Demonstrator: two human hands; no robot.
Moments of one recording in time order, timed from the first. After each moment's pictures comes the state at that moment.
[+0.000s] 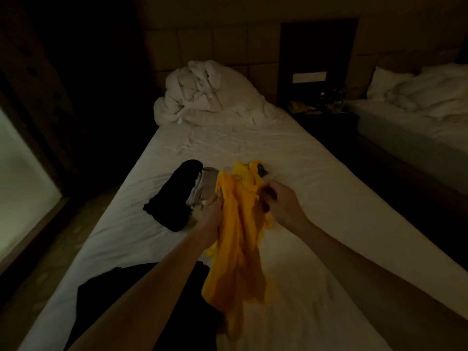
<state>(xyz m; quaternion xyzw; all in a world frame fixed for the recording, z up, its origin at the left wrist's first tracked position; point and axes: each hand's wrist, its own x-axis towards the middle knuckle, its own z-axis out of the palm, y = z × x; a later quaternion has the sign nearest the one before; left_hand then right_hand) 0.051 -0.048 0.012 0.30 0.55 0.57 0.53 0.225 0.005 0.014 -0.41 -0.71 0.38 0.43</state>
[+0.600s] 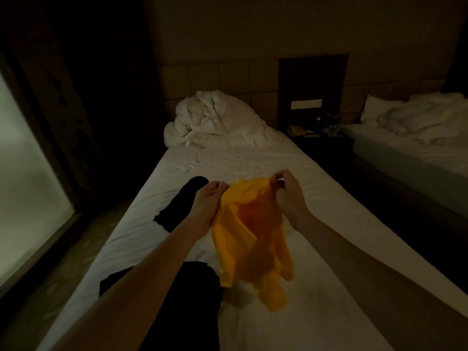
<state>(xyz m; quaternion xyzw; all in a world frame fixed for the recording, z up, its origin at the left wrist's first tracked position) 0.061 -0.111 0.092 0.44 0.56 0.59 0.39 0.248 -0.055 0.094 -0.43 -0.65 0.37 0.50</state>
